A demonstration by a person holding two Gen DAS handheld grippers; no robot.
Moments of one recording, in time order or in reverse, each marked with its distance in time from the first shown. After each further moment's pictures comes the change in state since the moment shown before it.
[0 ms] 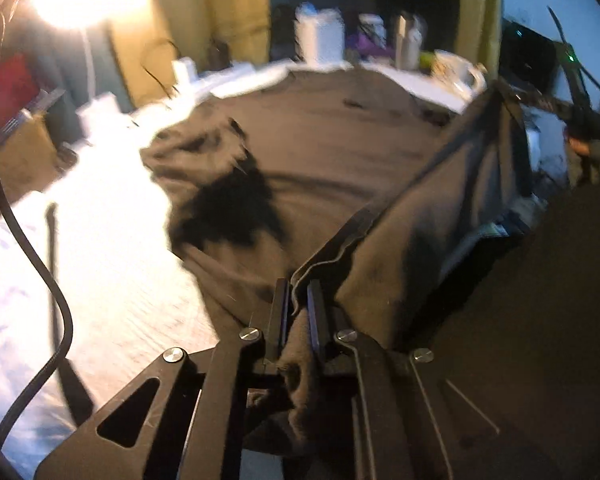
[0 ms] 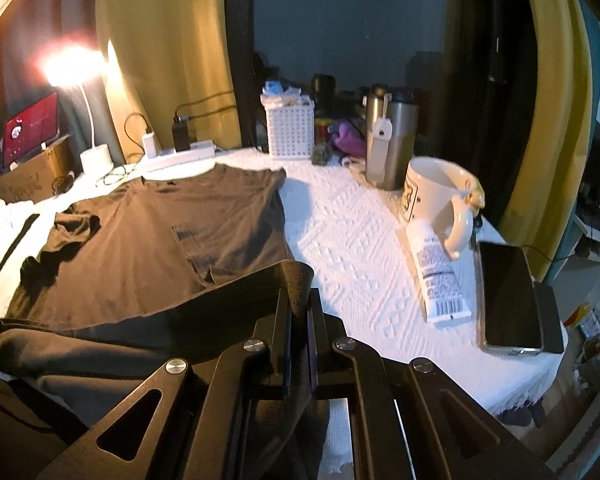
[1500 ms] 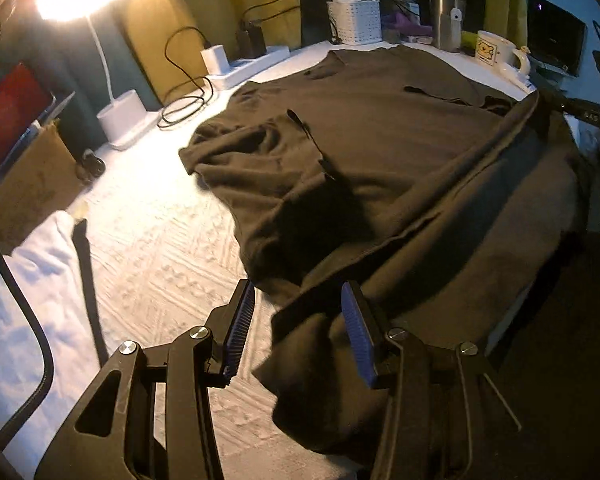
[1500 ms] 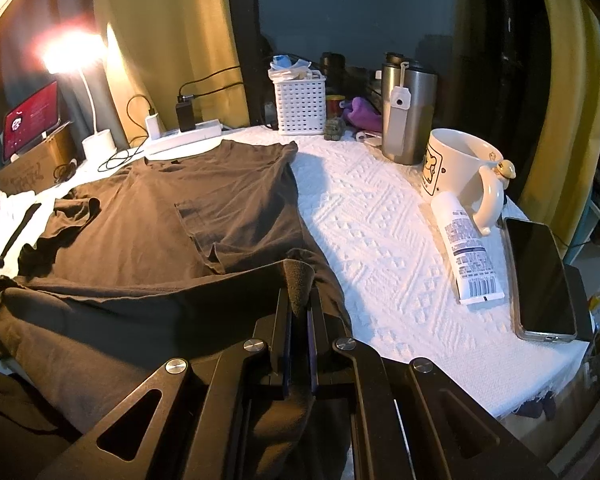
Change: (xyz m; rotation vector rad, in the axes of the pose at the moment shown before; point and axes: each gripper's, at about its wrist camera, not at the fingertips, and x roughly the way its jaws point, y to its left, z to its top) left arm 0.041 0.051 0.020 0.055 0.090 0.083; right arm 0.033 0.004 -0.014 0.011 0.071 0.043
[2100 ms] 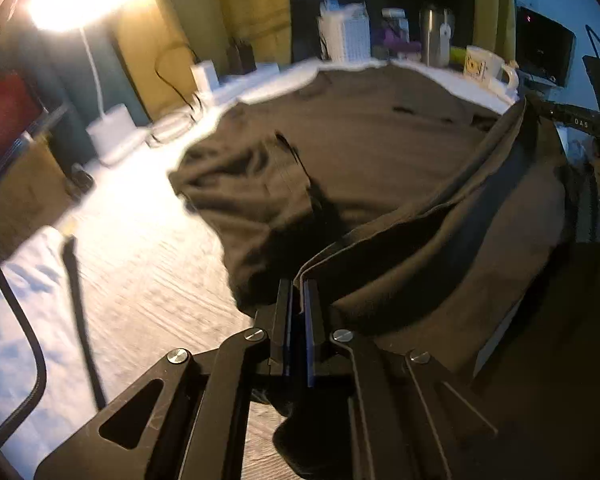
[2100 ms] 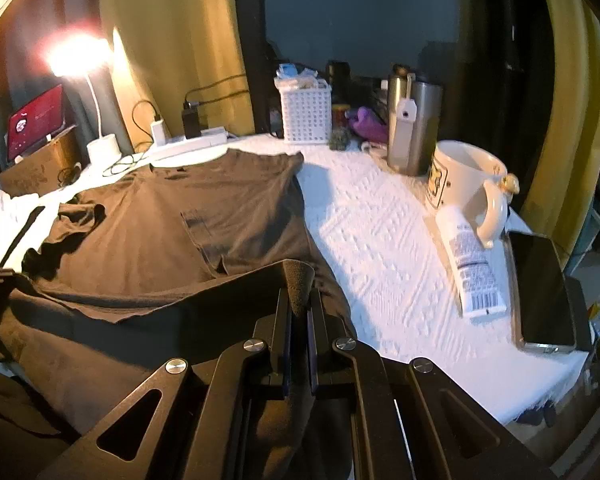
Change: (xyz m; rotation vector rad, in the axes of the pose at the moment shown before) left arm -0.008 -0.003 0.010 0.011 -0.084 -0.013; right arm -0.005 0.007 0.007 -0.018 -0.034 0.010
